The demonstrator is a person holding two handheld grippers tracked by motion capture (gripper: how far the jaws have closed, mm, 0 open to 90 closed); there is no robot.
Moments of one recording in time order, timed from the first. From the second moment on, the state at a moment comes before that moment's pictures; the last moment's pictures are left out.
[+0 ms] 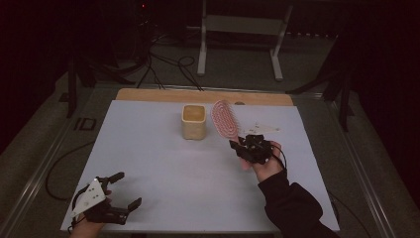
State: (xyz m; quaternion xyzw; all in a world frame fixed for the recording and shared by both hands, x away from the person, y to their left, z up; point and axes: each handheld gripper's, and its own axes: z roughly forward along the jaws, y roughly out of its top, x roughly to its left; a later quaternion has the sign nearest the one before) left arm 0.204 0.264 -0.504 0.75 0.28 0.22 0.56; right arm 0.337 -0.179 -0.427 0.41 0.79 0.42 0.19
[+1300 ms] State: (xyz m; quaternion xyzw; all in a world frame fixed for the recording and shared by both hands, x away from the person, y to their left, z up) left arm 0.205 0.265 -0.505 0.75 0.28 0.21 0.56; right arm 0.394 -0.122 -0.388 0.31 0.76 0.55 0.16
